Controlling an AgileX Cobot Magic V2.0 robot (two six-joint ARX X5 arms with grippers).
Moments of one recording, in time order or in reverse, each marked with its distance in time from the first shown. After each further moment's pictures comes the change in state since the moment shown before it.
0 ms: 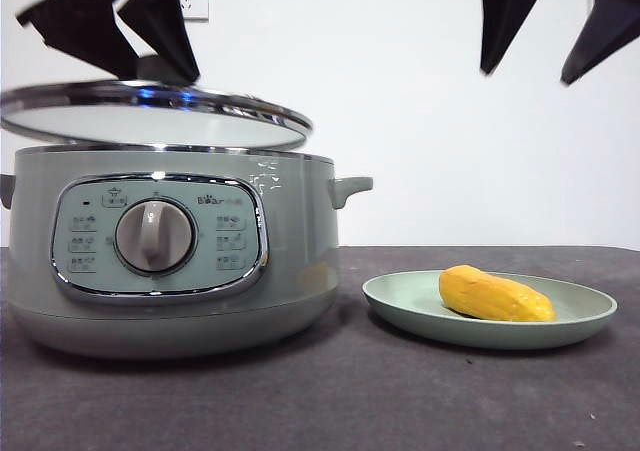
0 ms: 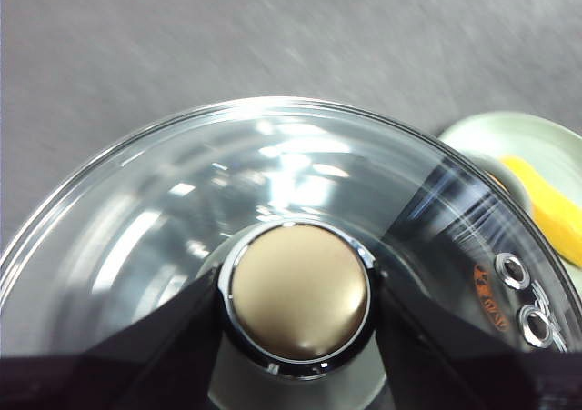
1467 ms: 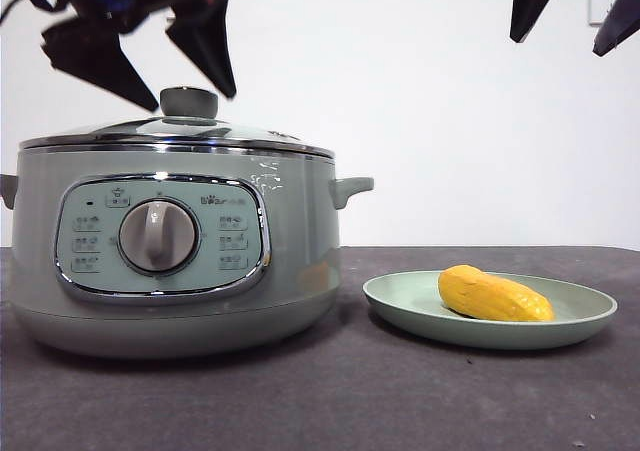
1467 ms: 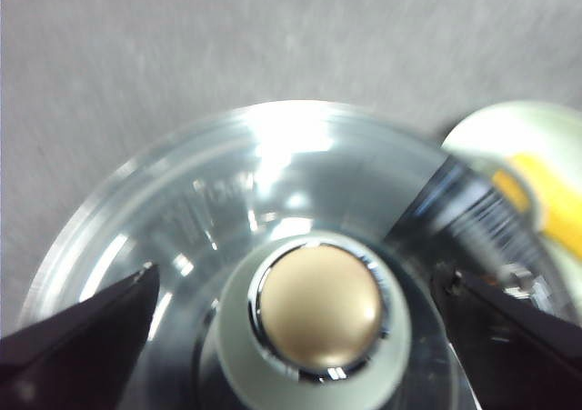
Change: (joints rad) left arm -0.042 0.031 0.008 0.028 -0.074 0.003; right arm 0.000 -0.075 0.000 -0.079 0.000 -0.001
